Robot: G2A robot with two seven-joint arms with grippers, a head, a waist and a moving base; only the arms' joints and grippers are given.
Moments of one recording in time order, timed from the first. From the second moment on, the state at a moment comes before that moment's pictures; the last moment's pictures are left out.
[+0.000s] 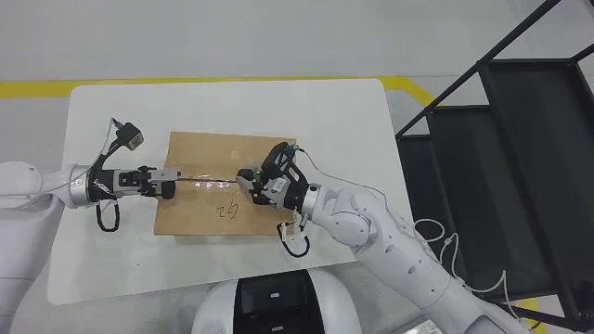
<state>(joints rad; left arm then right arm) 1.10 -0.81 -1.32 -1.40 -0.47 -0.18 -1.43 -1.23 -1.24 0.90 -1.69 -0.78 -0.35 0.33</state>
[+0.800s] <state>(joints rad) 1.11 -0.80 -1.33 -1.40 -0.48 -0.18 -1.43 -1.11 -1.30 0.78 -1.53 -0.83 -0.28 0.32</state>
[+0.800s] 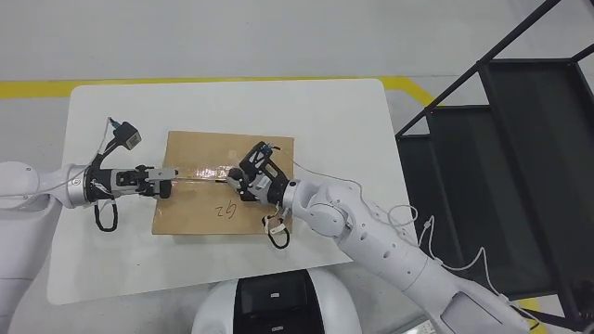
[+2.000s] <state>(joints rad) 1.13 -0.79 -1.54 -1.33 -0.77 -0.23 -1.33 -1.11 -1.32 0.75 -1.67 -0.95 -0.30 0.36</state>
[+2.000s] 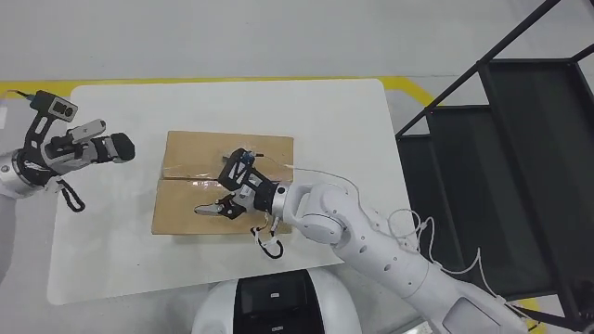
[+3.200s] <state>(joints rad) 1.24 -0.80 -1.67 -1.32 -0.77 -0.23 -1.19 -0.94 -1.44 0.63 -1.50 -0.86 -0.23 0.40</state>
